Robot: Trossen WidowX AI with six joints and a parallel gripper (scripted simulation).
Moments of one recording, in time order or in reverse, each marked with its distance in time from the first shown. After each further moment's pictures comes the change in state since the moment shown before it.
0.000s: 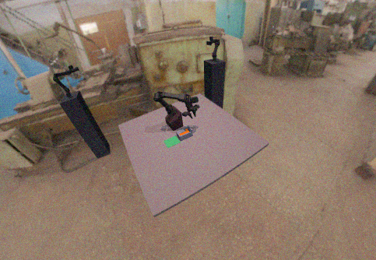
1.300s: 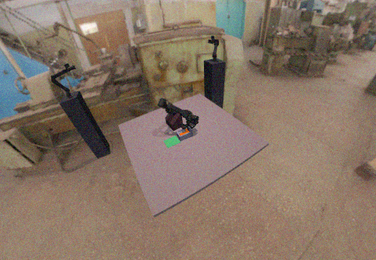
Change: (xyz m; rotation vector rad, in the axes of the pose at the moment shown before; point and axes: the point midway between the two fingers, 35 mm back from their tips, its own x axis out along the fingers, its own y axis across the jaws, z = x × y) arm 0.145 -0.042 -0.081 0.206 0.317 -0.115
